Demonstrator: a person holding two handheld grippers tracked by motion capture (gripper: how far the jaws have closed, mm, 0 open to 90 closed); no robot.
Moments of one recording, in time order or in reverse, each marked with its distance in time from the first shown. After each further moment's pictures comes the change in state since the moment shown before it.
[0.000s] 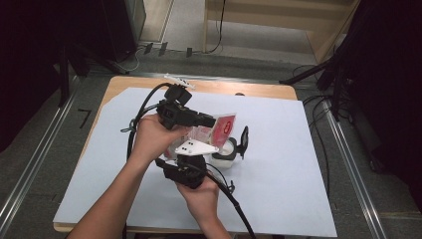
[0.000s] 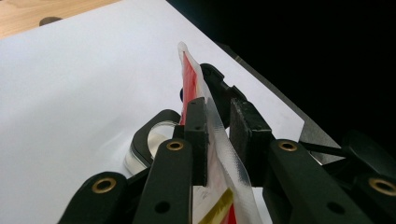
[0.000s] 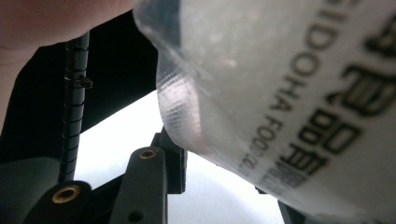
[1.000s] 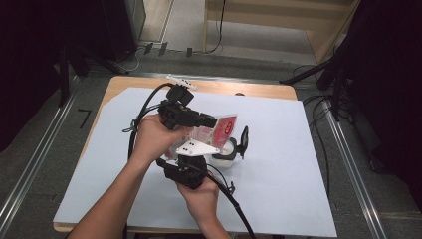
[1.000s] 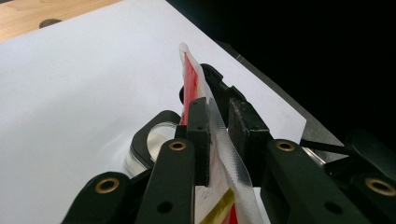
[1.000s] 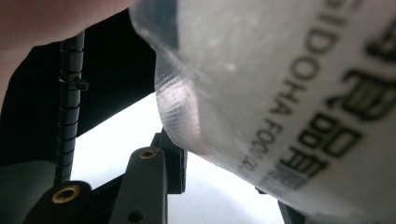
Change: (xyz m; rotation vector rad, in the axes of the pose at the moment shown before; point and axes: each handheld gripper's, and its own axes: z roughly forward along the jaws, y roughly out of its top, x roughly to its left) left arm -0.003 0.002 0.001 0.006 0.009 0.020; right arm 0.000 -0.001 0.000 -0.016 -0.011 0.007
